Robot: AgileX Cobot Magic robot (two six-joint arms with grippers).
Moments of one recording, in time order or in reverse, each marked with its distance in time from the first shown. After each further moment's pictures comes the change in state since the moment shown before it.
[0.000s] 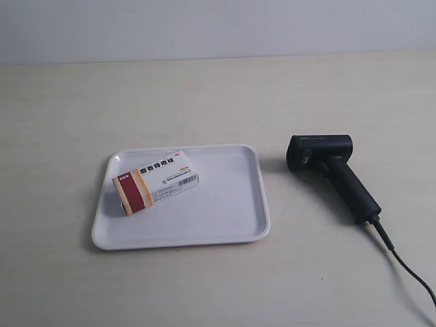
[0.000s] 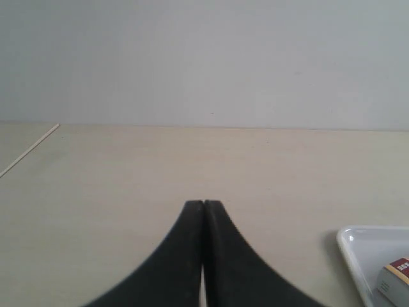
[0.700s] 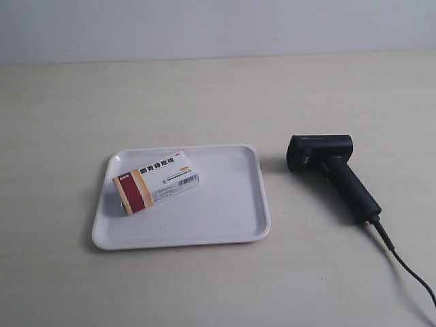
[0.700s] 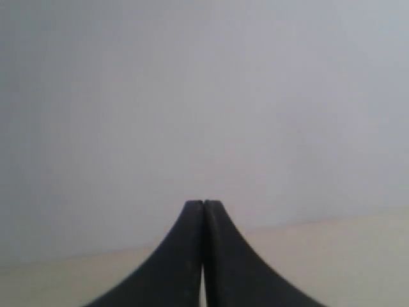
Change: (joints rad) left arm 0.000 0.111 0.000 0.614 -0.503 -0.592; right arm 0.000 0.005 0.000 0.000 0.013 0.000
